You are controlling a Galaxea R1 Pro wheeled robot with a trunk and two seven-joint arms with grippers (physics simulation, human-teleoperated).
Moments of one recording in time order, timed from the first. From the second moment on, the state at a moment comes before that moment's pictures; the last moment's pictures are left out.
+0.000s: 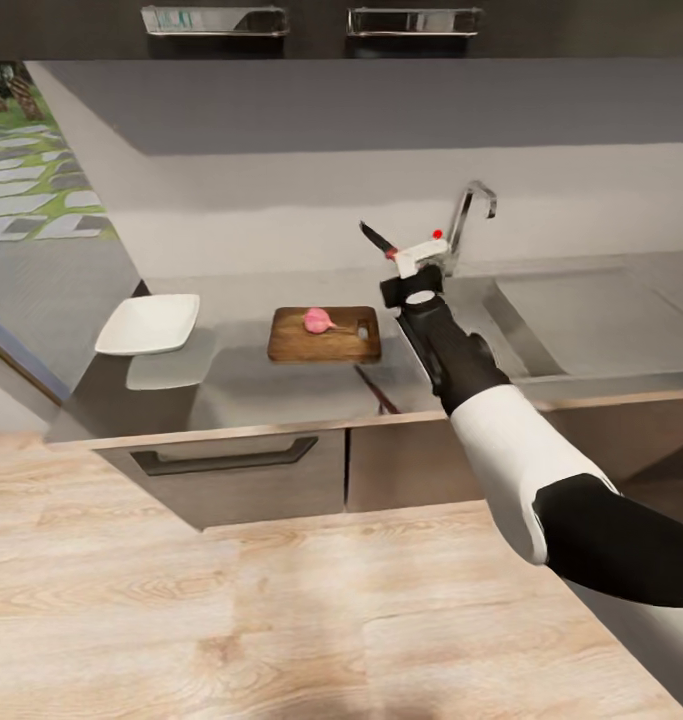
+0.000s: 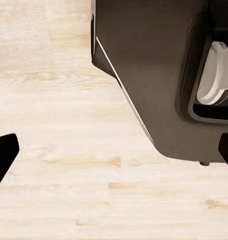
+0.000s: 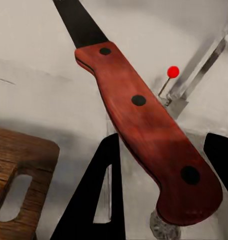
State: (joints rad) left arm 0.28 0.05 -0.06 -0.40 0.14 -0.28 -0.04; right arm -1.37 0.17 0.25 -0.74 0.20 0.43 -0.23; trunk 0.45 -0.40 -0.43
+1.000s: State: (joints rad) left arm 0.28 0.05 -0.06 -0.40 0.14 -0.28 -0.04; right arm -1.15 0.17 0.91 -0.73 0.32 0.47 -0.89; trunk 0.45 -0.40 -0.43
